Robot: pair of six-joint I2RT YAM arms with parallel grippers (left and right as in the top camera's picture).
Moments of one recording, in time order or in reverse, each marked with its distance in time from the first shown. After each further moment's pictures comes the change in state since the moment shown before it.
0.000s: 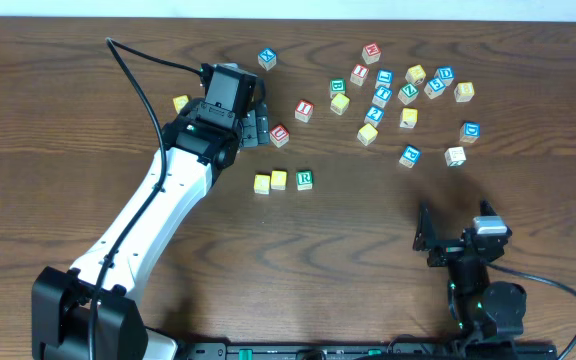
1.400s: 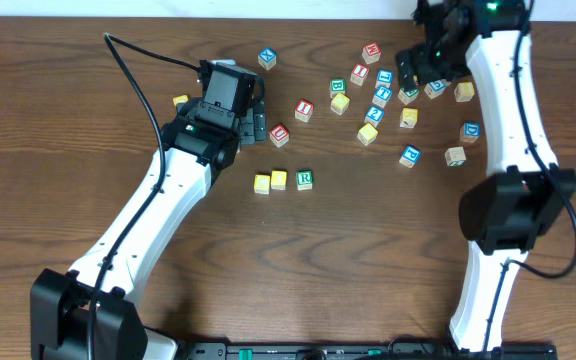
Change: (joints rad) left arm 0.000 -0.005 0.003 0.013 -0.064 0.034; right arm -0.003 2.200 2.306 -1.299 -0.010 -0.224
